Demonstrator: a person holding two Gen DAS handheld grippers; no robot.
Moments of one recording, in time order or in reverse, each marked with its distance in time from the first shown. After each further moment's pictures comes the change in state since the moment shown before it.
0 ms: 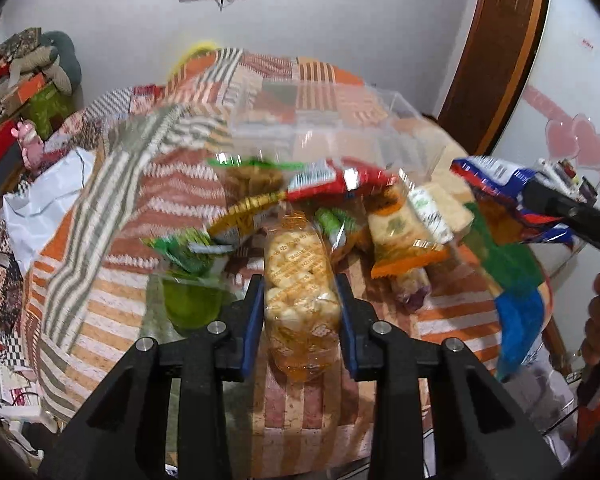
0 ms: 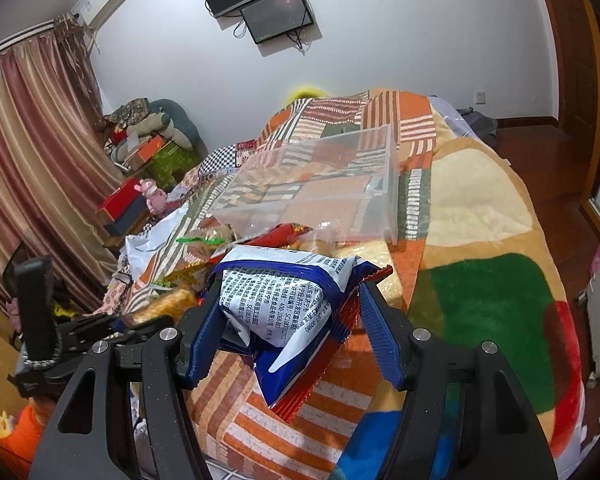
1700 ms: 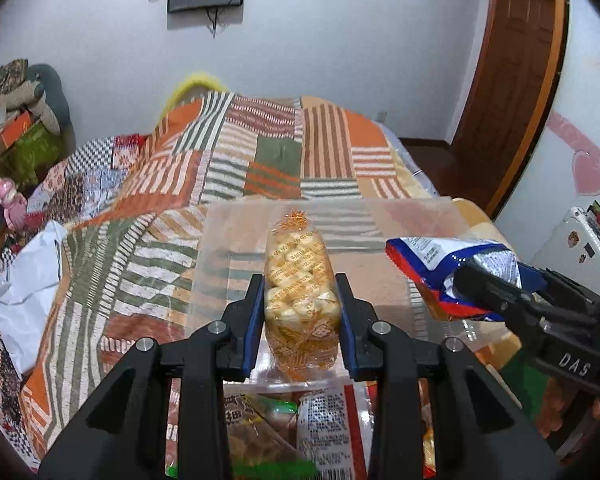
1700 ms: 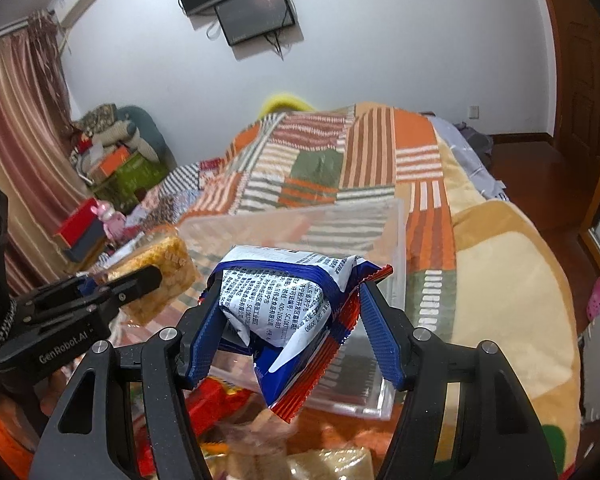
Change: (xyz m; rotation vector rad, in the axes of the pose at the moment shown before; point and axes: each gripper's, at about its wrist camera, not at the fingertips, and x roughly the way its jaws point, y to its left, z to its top) left arm 0.128 -0.004 0.170 0.014 -0.046 0.034; right arm 0.121 -0.026 0.091 -0.020 0.003 -0.087
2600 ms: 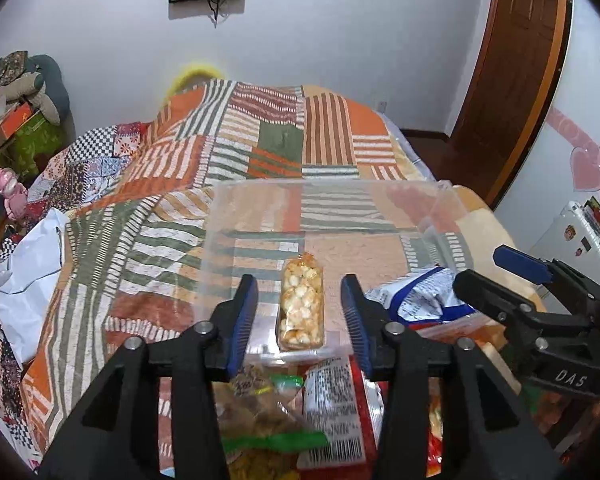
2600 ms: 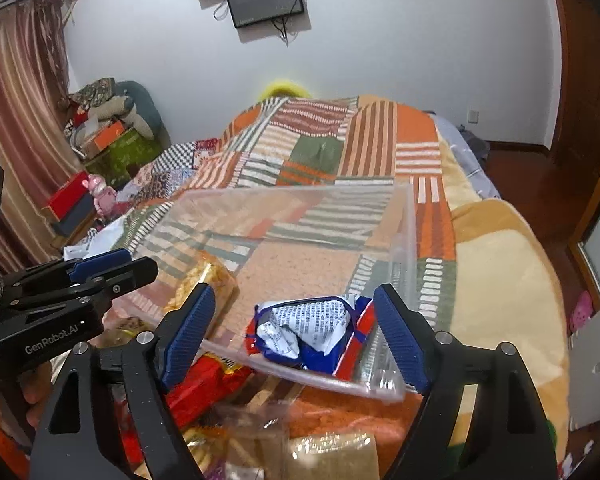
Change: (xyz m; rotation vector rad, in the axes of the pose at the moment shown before) left arm -0.020 0.008 -0.013 -0.001 0.015 -0.005; right arm -0.012 0.012 -0.001 -0.065 0.025 -0.039
